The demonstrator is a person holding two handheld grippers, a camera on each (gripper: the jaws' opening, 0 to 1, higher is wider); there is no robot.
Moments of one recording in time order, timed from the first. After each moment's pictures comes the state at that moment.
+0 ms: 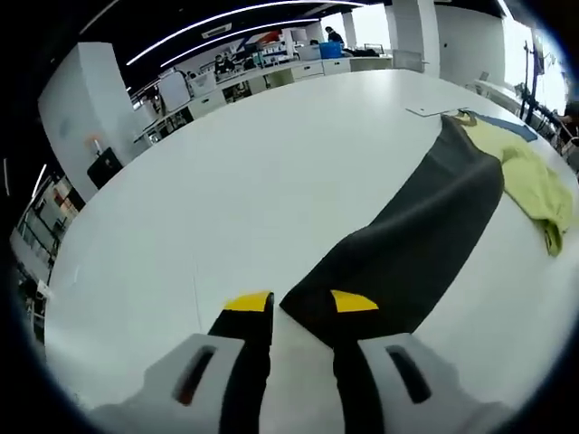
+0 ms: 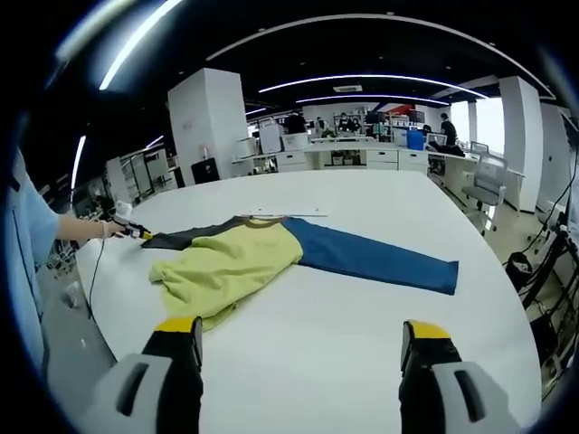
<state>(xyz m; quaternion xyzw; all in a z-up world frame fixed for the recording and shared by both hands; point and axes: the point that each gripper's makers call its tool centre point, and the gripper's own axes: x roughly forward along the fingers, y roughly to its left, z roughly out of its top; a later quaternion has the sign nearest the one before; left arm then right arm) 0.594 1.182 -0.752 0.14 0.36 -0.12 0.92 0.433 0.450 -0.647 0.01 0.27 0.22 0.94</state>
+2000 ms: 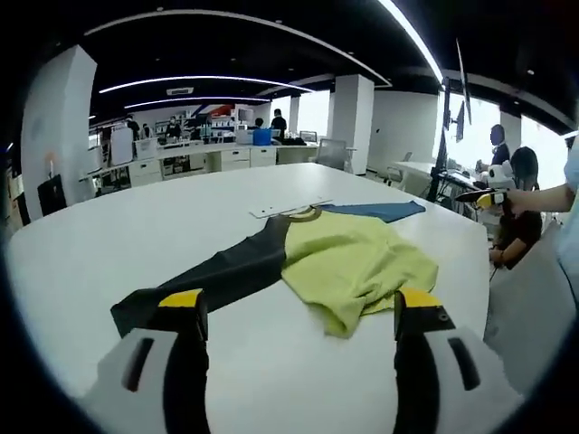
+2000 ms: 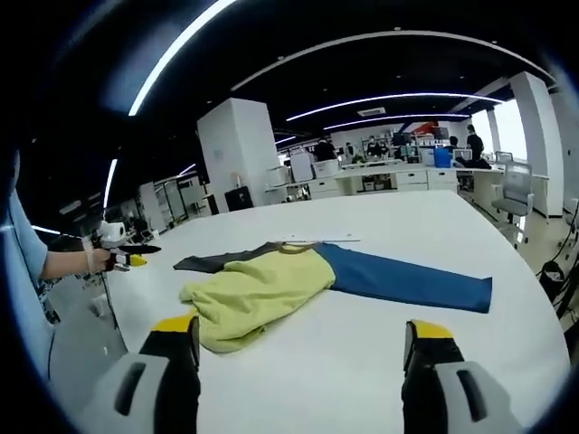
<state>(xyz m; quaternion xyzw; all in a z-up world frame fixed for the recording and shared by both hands) 0.447 0.942 -0.648 0.02 0.19 -0.28 0.94 0.435 0.472 -0.638 0.05 0.20 0.31 0.93</state>
